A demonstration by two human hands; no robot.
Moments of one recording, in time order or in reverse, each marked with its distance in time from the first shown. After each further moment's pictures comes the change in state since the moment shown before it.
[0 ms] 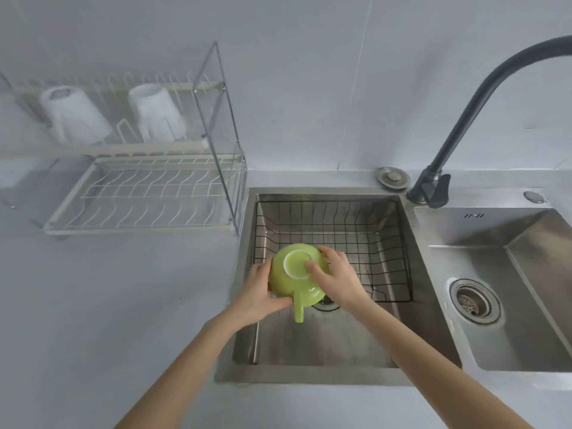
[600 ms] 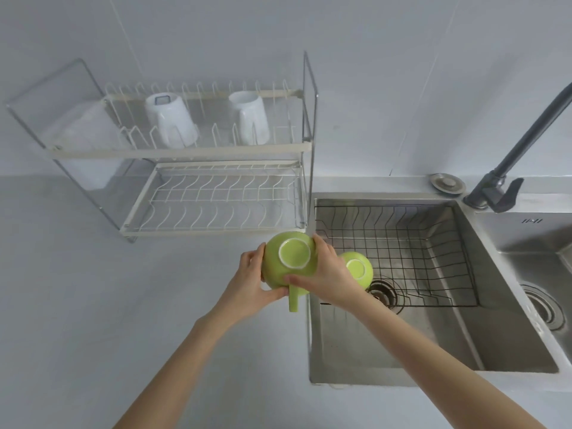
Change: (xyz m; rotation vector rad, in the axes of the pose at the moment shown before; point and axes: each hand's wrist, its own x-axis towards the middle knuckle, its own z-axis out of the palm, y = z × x) left_hand -0.048 -0.084 -0.128 0.123 0.164 0.075; right_hand -0.013 -0.114 0.117 -0.116 -0.046 -0.167
